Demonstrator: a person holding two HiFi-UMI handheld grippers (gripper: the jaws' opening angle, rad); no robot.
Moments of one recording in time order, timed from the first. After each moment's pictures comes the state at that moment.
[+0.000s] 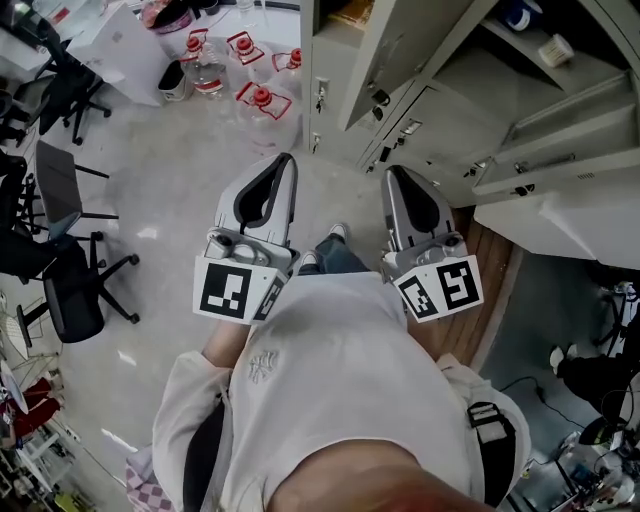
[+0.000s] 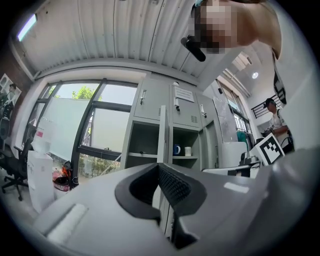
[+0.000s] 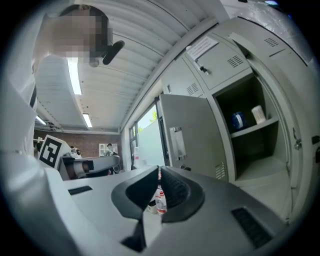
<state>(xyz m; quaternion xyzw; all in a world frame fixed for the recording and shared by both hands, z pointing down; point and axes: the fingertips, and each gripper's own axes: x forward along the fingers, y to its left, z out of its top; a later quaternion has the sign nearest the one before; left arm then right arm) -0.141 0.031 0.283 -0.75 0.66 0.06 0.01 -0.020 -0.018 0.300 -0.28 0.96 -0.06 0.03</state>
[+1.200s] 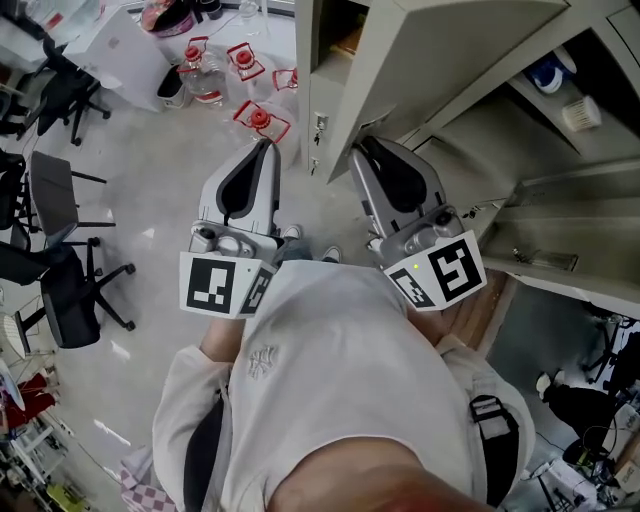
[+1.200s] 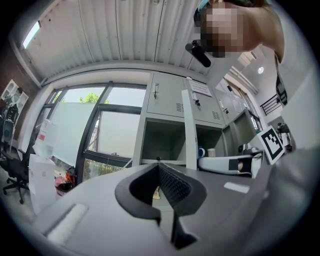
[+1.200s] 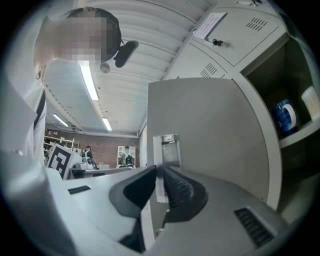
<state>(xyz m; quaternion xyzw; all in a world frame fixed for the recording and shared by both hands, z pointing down) -0.204 -0.087 0.272 -0.71 0.70 0.08 0.03 -0.111 -0.128 0.258 -0.16 0.99 -0.01 0.06</state>
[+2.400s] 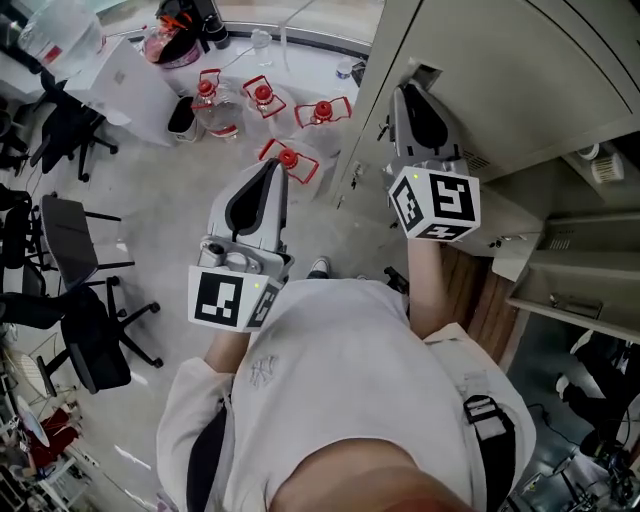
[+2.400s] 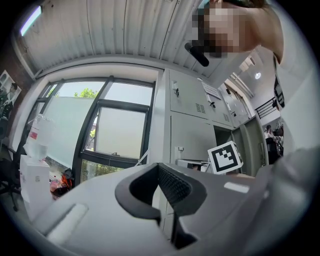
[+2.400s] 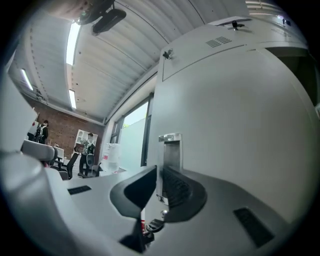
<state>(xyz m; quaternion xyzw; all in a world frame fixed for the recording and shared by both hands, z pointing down) -0.335 -0.130 0.269 -0.74 0.67 0.07 0.02 -0.236 -0.293 0.262 -0.37 0.93 0.05 0.03</state>
